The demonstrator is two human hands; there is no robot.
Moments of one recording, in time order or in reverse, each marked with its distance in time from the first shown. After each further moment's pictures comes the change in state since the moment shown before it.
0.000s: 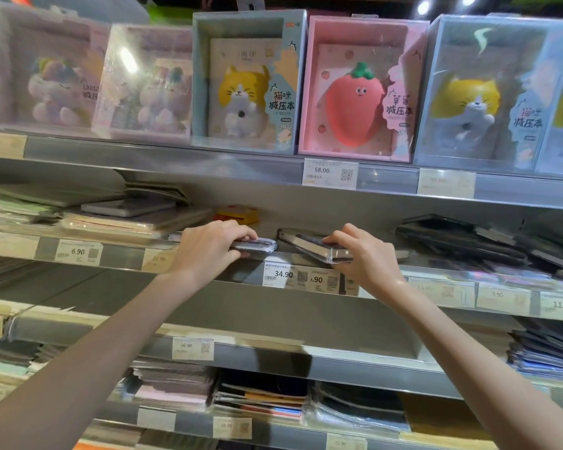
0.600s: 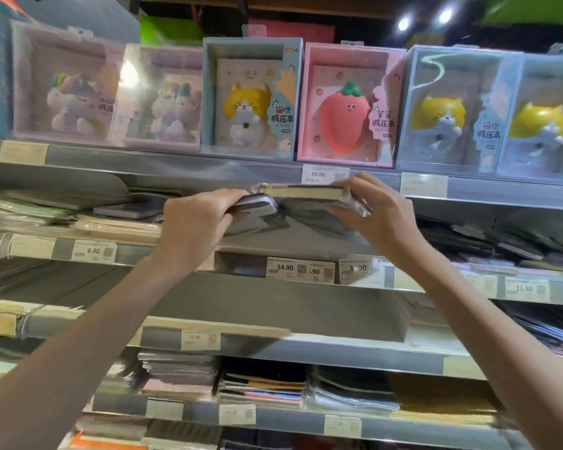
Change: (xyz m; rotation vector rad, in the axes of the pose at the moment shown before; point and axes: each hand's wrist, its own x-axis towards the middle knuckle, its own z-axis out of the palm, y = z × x) left_hand -0.017 0.003 -0.068 0.027 0.441 0.181; right_hand 0.010 -0.054 -0.099 0.266 0.319 -0.038
